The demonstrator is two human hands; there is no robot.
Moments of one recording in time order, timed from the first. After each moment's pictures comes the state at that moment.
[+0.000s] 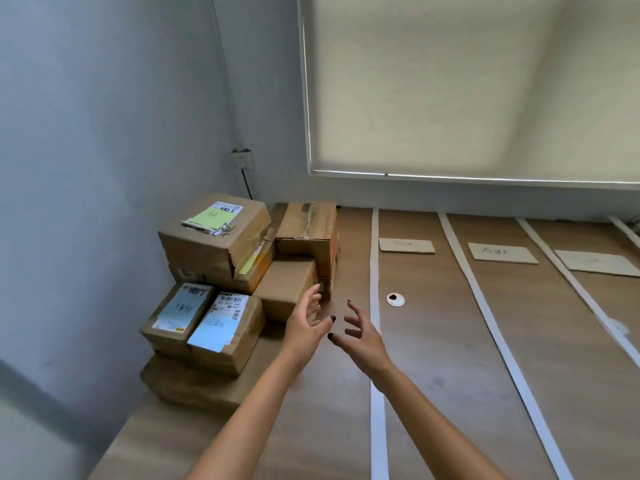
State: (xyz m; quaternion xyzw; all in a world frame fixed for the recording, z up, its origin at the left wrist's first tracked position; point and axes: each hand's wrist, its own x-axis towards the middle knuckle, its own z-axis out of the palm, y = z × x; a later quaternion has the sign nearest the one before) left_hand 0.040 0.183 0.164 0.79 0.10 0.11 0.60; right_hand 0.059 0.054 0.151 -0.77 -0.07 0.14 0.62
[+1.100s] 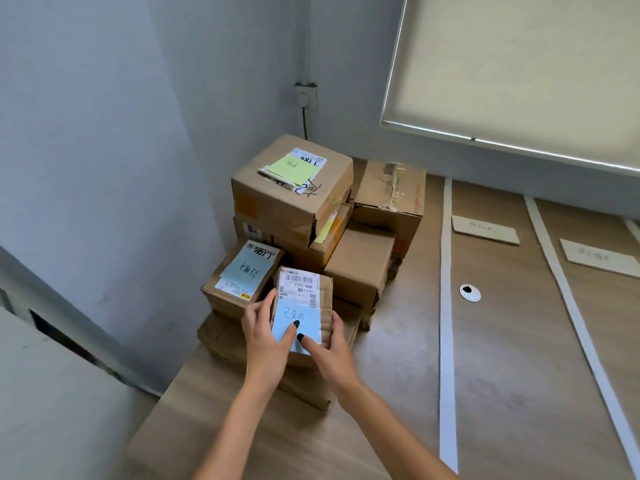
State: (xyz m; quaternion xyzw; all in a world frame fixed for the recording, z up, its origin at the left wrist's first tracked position) left_hand -0.017 0.359 0.100 0.80 0.27 0.22 0.49; right_hand 0.027 0.250 0.087 -0.71 -0.06 0.26 0.65
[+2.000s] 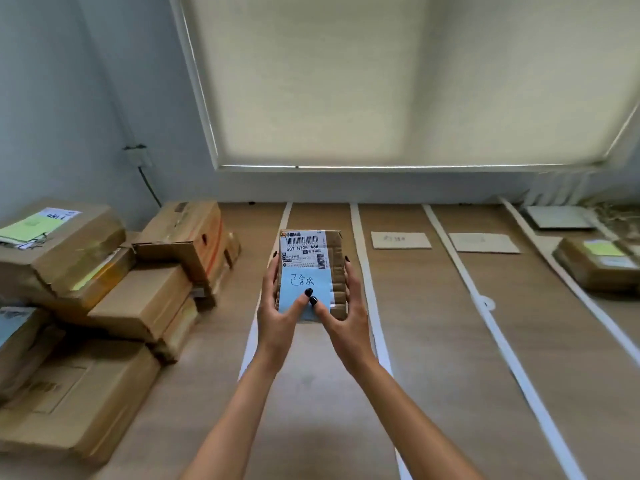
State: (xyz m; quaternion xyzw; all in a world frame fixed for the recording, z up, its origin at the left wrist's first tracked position) left_hand 0.112 -0.065 0.169 0.65 0.00 0.20 0.73; right_hand 0.121 -0.182 0.164 -0.68 -0.12 -0.08 0.72
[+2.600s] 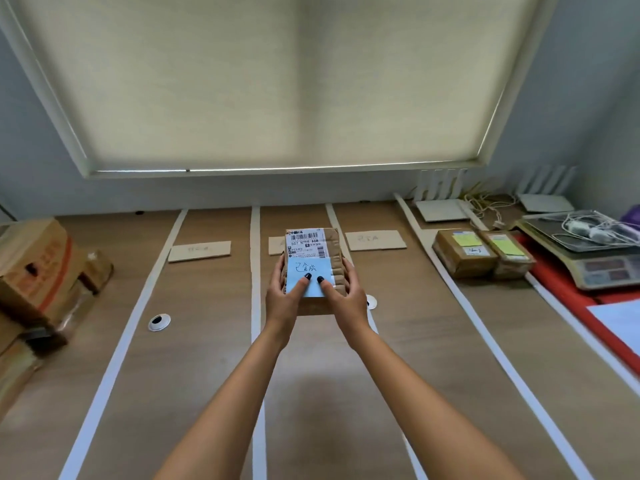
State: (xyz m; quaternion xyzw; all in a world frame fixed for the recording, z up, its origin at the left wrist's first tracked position) left_hand 0.228 -0.341 0.158 0.65 0.05 0.06 0.76; right_hand 0.218 -0.454 0.162 -0.70 0.04 -0.09 0.71
